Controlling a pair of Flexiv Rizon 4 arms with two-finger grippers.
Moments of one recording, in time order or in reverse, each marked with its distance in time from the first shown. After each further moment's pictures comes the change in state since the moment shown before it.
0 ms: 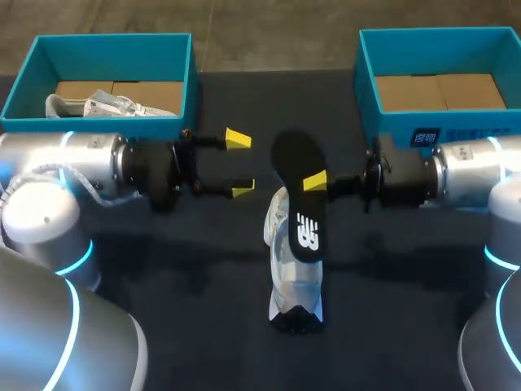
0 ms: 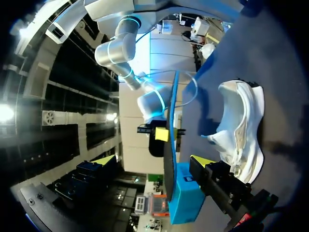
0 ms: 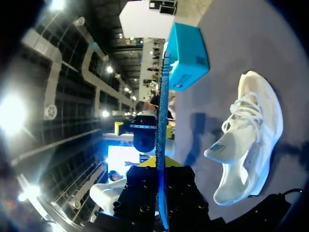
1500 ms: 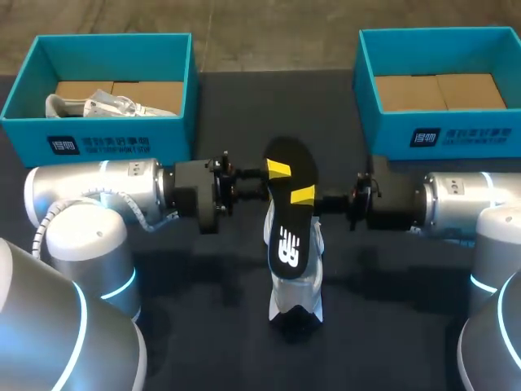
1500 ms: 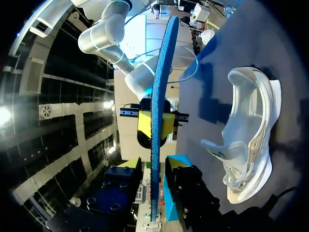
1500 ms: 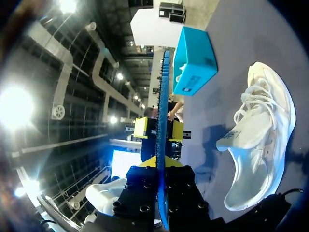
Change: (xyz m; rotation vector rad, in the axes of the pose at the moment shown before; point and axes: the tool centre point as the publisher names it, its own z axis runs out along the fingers) left arm 0.028 -0.003 0.055 -0.130 0.045 0.023; right arm 0.002 -0.022 0.020 -0.088 0.058 -0.035
